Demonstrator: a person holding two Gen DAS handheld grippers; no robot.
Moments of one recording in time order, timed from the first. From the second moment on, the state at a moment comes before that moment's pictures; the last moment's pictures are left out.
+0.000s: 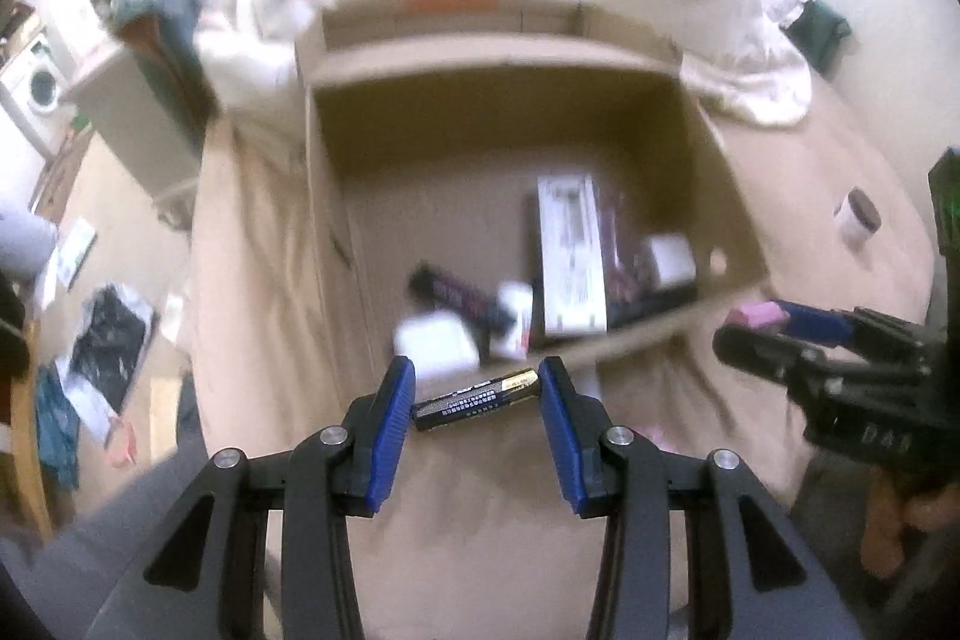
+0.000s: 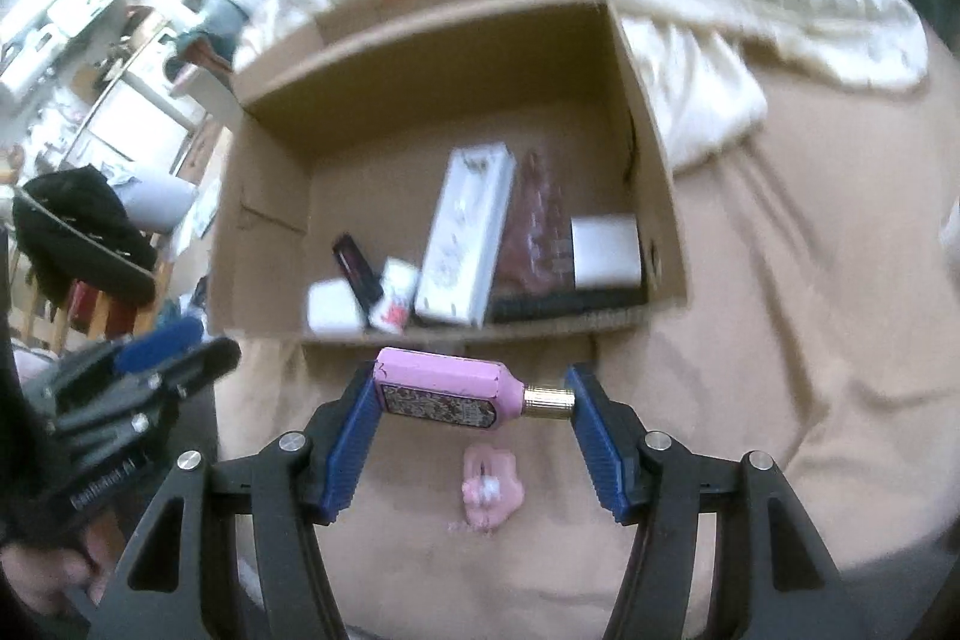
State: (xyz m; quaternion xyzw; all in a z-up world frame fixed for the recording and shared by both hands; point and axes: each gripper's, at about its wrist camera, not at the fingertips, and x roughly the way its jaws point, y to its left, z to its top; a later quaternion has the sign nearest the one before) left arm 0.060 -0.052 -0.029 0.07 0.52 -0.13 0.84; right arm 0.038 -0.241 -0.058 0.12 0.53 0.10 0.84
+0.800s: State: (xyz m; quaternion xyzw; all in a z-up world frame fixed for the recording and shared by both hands) left arm 0.120 -0.075 -0.082 0.07 0.50 -0.13 0.86; right arm 0.098 -0.242 -0.099 0.16 0.51 0.13 0.84
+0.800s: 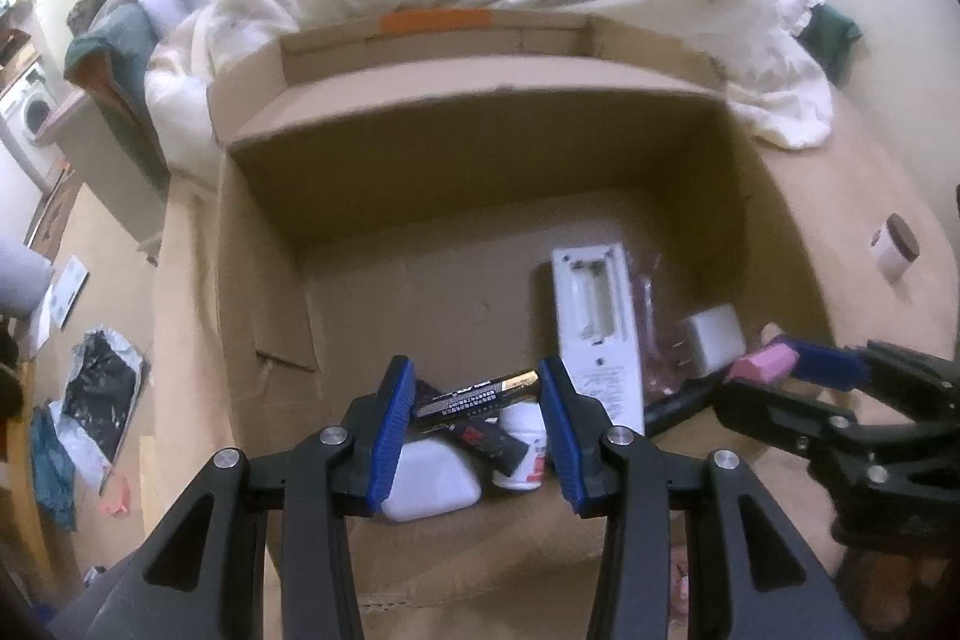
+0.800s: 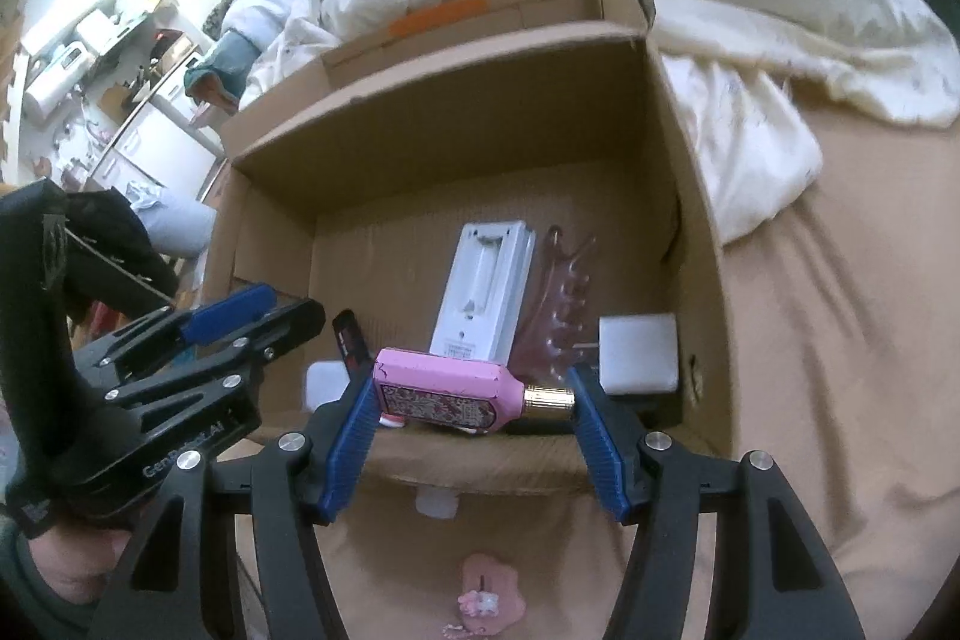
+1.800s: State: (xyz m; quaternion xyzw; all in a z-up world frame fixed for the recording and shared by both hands) left arm 0.121 -0.066 -0.099 0.07 0.52 -0.11 0.84; right arm 0.099 -0.244 -0.111 0.15 0.53 0.10 0.83
